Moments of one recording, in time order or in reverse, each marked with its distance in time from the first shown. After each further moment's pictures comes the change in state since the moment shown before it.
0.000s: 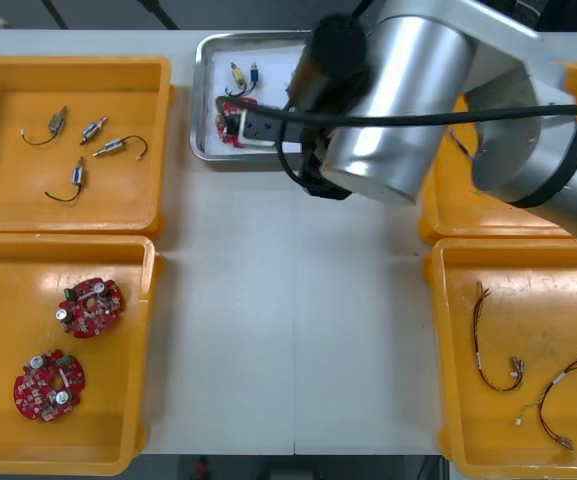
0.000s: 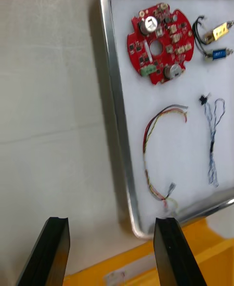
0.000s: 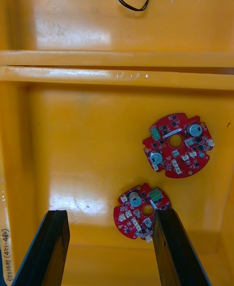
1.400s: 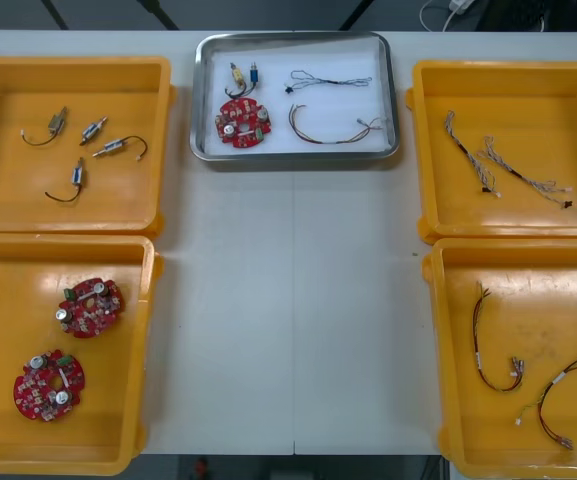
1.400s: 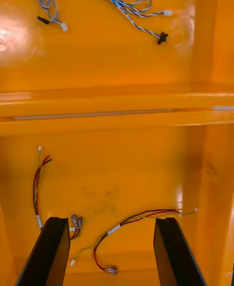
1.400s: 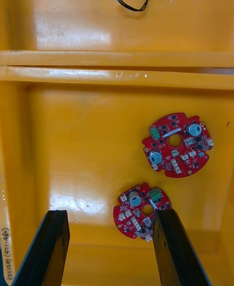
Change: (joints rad) right arm 0.926 -0.442 -1.008 -0.236 -0.413 0.139 -0.689; left arm 0.001 0.000 0.000 -0.001 0.000 0.000 0.000
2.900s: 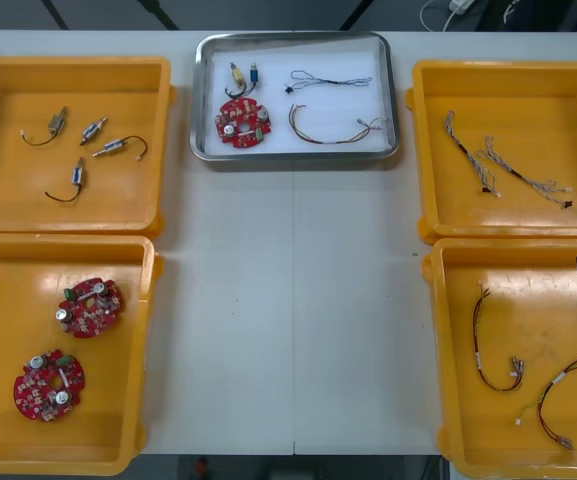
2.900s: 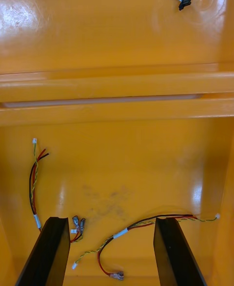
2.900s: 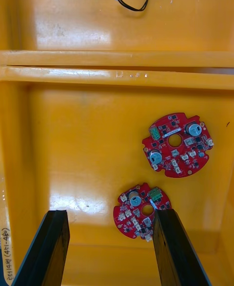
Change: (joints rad) right arm 0.017 0.119 -0.007 0.101 0.036 -0.007 0.133; left arm 0.000 0.000 0.000 0.000 0.000 0.000 0.000
